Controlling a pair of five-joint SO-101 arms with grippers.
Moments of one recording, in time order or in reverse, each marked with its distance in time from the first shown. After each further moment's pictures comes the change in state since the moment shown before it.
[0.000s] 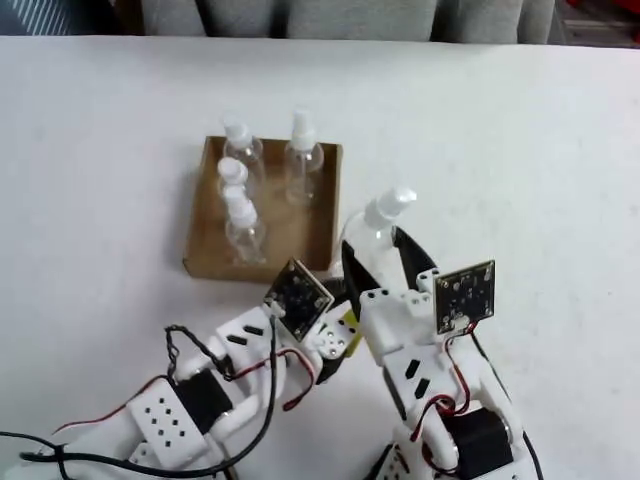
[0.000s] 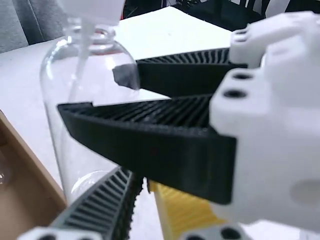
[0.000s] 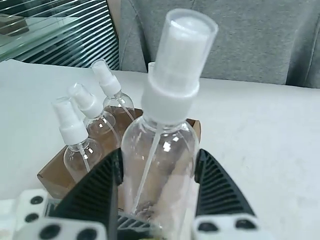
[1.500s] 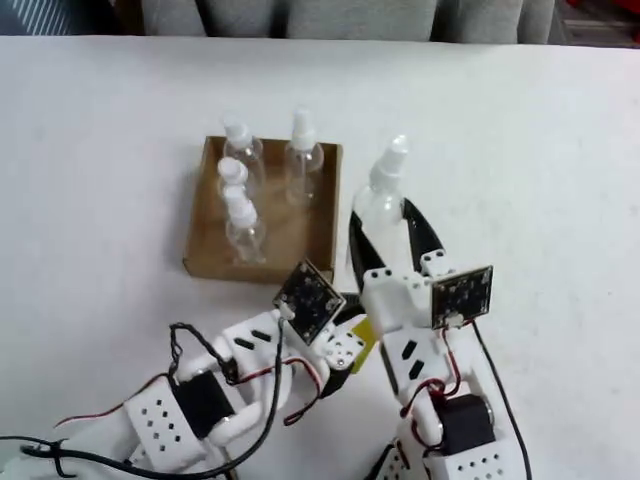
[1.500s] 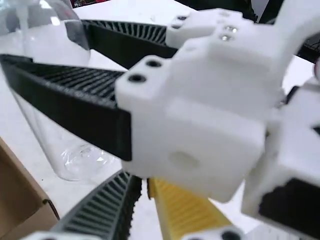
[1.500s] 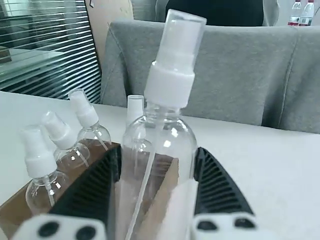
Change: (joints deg) left arm 4.7 0.0 -6.3 11.6 4.0; right arm 4.2 0.0 11.4 -22.3 3.4
